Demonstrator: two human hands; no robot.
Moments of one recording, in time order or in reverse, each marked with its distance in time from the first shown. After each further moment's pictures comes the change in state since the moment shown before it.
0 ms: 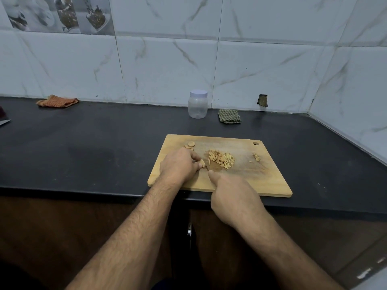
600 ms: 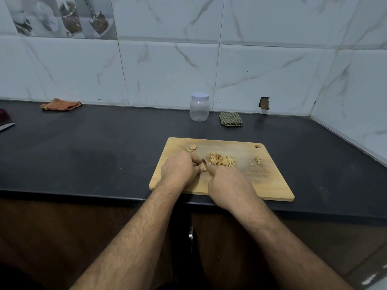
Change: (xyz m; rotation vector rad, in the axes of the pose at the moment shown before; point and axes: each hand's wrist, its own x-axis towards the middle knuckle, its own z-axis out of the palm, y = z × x) left_hand 0.001 -0.002 0.002 -0.024 0.000 -0.001; right_hand 0.027 -0.007 -0.006 0.048 0.031 0.016
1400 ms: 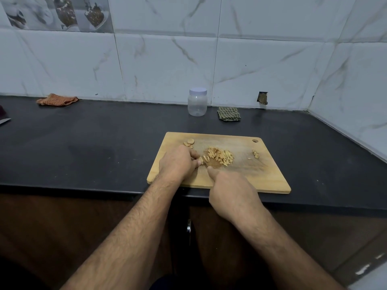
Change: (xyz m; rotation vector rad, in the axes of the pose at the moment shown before) left_hand -0.004 0.004 -0.002 0.021 0.008 0.008; right_hand -0.026 0.005 0.006 -0.033 -0.030 0.007
